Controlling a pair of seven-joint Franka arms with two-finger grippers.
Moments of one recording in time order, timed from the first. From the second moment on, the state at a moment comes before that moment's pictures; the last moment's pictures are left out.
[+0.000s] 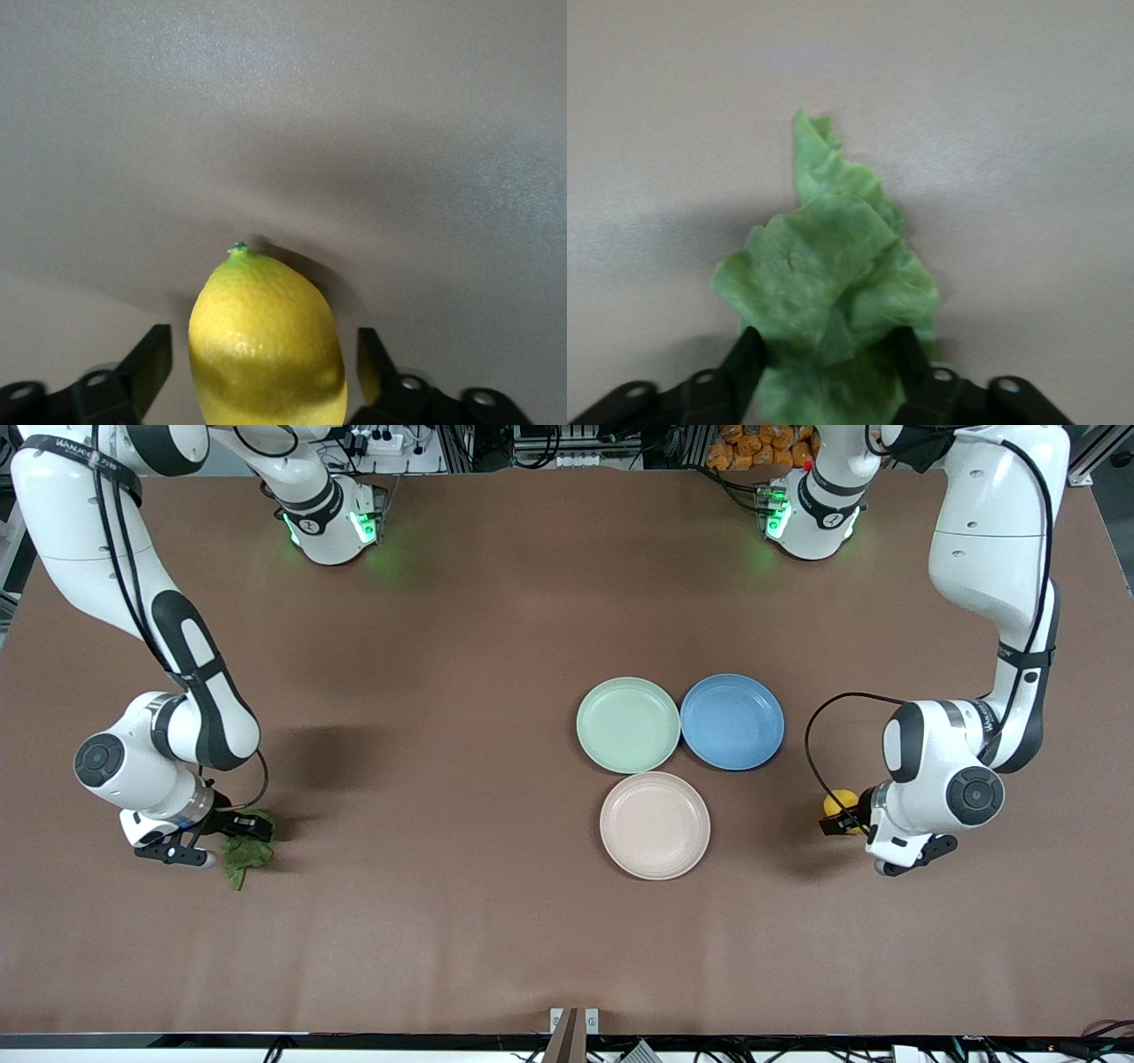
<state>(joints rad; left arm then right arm) -0.15 0.69 0.10 -1.67 -0.07 2.21 -0.42 -0.08 0.67 -0.05 -1.83 0.12 2.60 -0.07</state>
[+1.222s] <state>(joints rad) -0.16 0.67 0.10 -1.52 -0.14 2.26 -0.65 0.00 0.66 -0.03 -1.53 0.13 2.17 0.12</state>
